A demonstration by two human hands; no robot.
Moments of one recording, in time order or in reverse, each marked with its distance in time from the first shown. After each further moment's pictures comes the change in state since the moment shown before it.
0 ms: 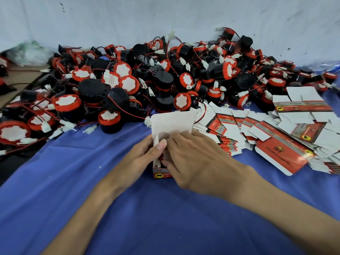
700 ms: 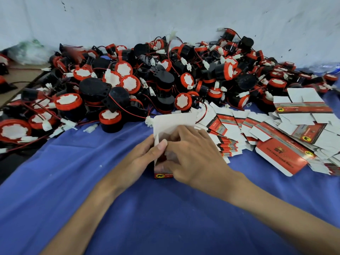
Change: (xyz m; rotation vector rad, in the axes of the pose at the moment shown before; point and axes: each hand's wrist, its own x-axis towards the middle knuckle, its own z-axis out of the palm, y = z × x) left_hand 0.004 -0.008 -0.006 0.030 -0.082 0.074; right_hand 0.007 0.000 0.008 0.236 0.065 0.139
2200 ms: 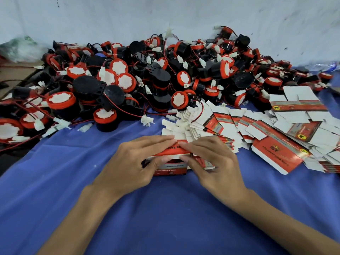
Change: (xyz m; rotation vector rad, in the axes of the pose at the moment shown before) left_hand -0.004 0.002 0.001 0.835 0.165 0.492; right_hand -0.032 0.055 0.046 0.335 0.718 -0.148
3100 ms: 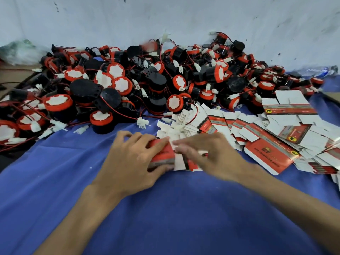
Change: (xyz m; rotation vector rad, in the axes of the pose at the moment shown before) left_hand 0.004 0.010 0.006 0.664 -0.047 -0.016; right_hand 0.035 0.010 -0.026 0.080 -0.414 -0.005
